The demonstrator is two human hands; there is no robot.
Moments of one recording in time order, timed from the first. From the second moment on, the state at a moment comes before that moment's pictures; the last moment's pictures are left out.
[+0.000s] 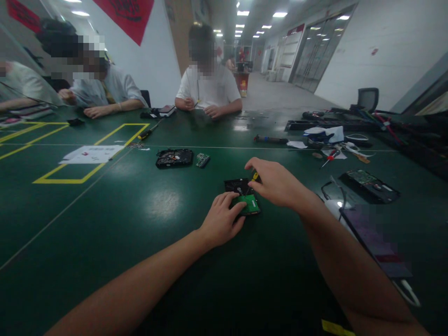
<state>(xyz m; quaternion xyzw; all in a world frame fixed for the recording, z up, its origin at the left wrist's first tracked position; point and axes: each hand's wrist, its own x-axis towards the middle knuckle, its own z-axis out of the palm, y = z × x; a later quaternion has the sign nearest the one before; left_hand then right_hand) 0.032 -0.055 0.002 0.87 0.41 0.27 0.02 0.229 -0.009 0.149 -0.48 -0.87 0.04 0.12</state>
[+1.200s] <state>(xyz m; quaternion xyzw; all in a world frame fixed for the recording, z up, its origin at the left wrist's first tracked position) 0.031 -0.054 0.000 0.87 0.41 0.27 0.02 0.225 -0.012 0.150 -0.47 -0.88 0.03 0.10</state>
